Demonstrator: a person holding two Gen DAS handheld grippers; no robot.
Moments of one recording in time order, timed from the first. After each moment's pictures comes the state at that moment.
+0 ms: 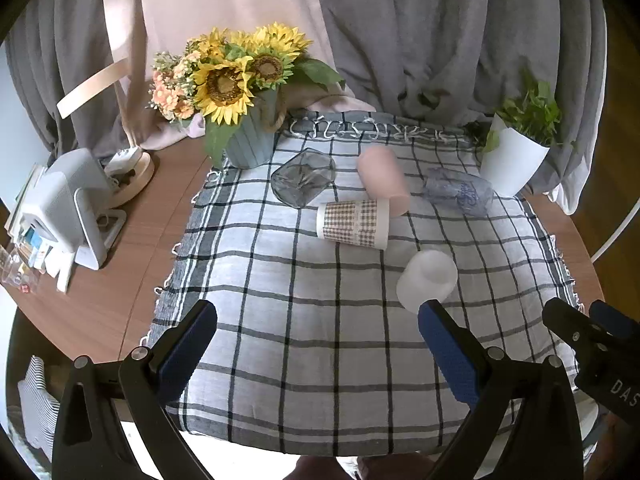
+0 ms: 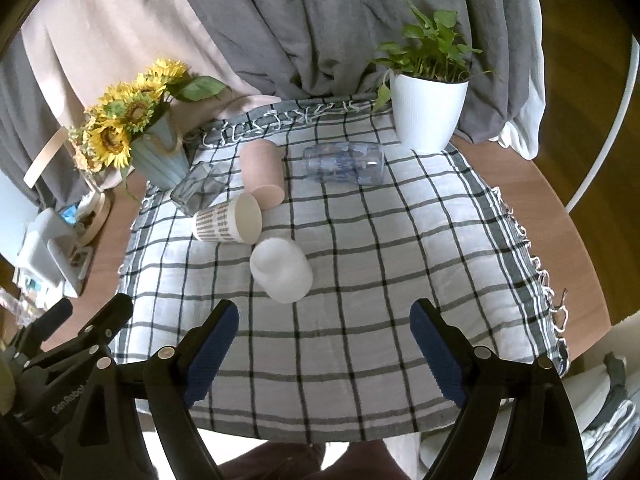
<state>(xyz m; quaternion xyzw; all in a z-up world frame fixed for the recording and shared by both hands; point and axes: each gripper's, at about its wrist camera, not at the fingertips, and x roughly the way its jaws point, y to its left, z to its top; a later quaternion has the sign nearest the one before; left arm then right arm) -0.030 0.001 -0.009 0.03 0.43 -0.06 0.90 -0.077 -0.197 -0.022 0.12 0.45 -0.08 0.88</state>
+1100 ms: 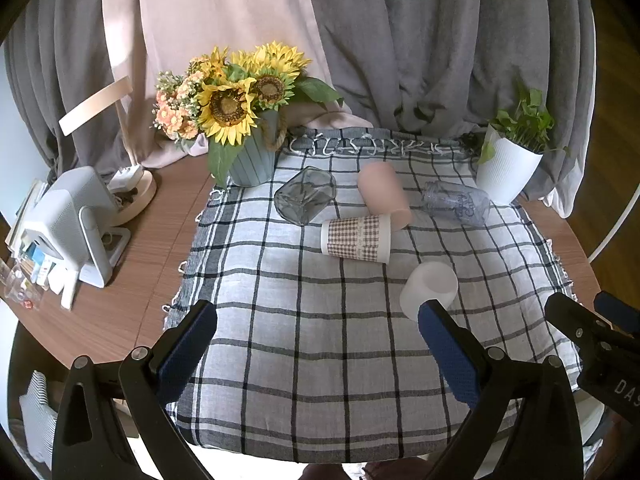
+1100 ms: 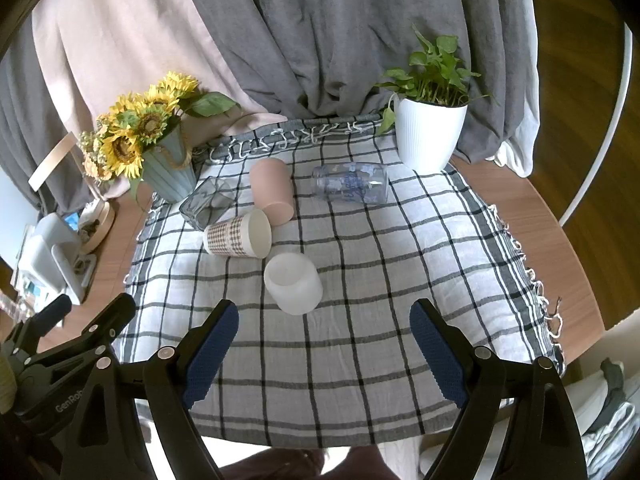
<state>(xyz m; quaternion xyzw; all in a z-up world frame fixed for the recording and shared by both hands) -0.033 0.010 0.001 0.03 0.41 -0.07 0.91 -0.082 -0.178 -0.006 0.11 0.42 -0.09 0.89</state>
